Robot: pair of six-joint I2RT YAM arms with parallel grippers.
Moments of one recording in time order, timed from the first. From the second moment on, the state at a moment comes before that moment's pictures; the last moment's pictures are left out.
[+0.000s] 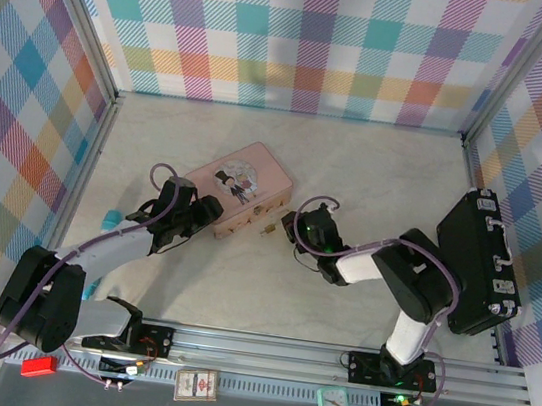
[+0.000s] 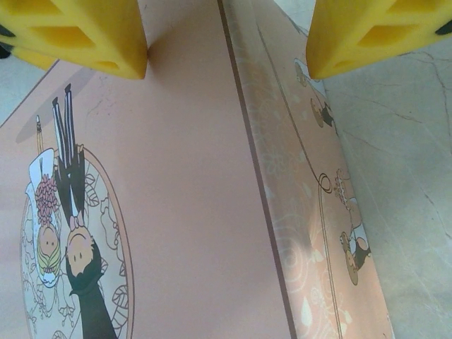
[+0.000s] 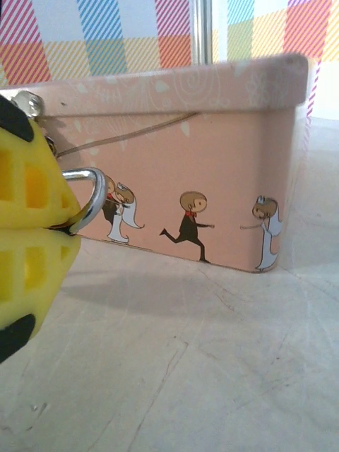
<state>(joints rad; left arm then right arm) -0.35 1.25 0.59 -0.11 0.08 -0.97 0.72 1.77 0.61 0.70 0.04 1.40</state>
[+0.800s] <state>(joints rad) -0.35 0.98 0.51 -0.16 -0.02 -0.80 0.71 1.11 0.58 -0.20 0.01 0.83</state>
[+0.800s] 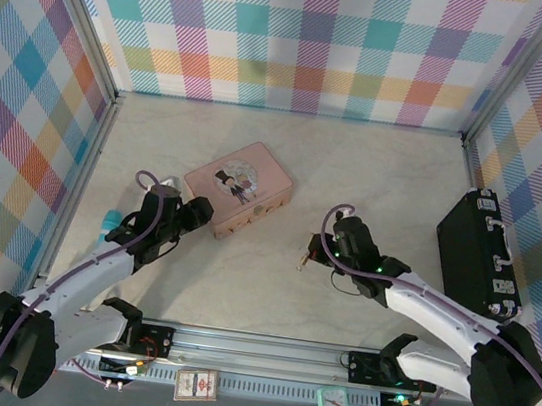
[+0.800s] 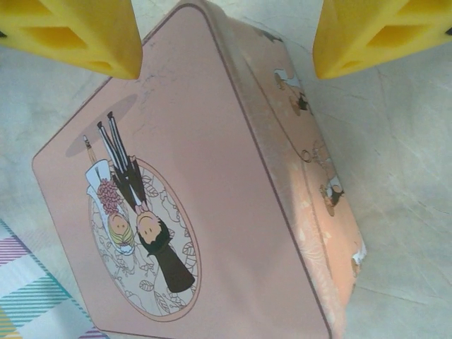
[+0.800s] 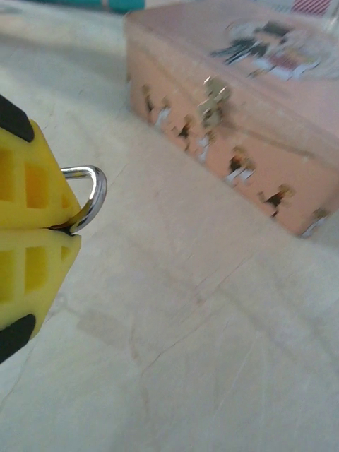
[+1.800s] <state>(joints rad) -0.34 0.84 0.47 -0.25 -0.18 -0.71 0.73 1.22 0.67 -0.77 0.02 0.71</state>
